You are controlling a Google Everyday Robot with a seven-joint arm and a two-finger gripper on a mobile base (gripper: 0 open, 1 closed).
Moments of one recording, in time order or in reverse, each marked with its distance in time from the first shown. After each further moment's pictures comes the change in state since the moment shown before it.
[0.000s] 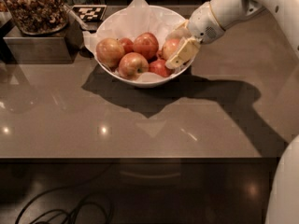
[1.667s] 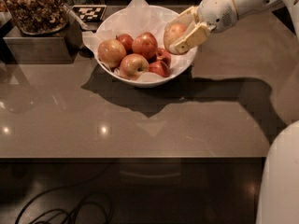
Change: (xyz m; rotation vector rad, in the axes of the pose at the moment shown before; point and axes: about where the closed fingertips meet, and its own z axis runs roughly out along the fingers) arm -0.038 0.016 -0.044 -0.117 -0.238 -0.076
